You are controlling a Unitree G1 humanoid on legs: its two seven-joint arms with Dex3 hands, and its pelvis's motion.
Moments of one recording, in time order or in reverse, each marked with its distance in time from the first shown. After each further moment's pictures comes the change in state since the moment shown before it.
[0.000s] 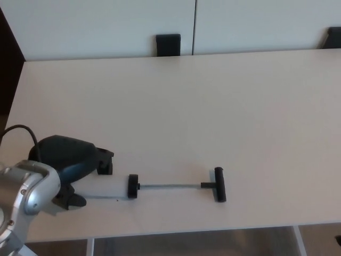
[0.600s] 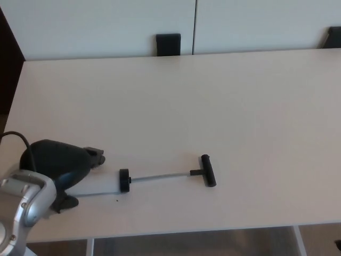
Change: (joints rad) left_arm 0.060 0.019 -0.006 -0.076 0.113 0.115 0.022; right_arm 0.021 0.011 -0.001 0.000 -0.009 0.007 -0.003
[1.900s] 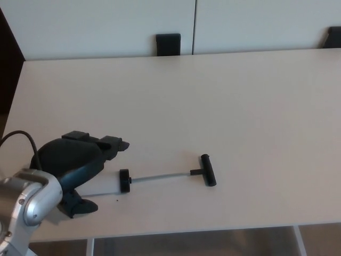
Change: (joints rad) left_arm -0.009 0.018 -0.025 -0.049 -0.213 -0.035 0.081; right_arm 0.021 0.010 0.011 0.044 -0.095 0.046 -0.002
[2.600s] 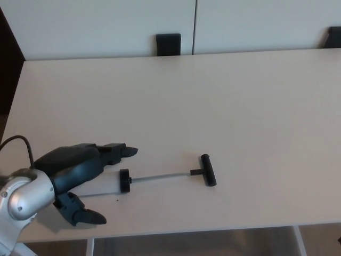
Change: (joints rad) left_arm -0.002 0.017 0.046 0.040 -0.270 -0.084 -0.079; right_arm -0.004 0.000 -0.009 0.014 -0.032 0.020 -0.008
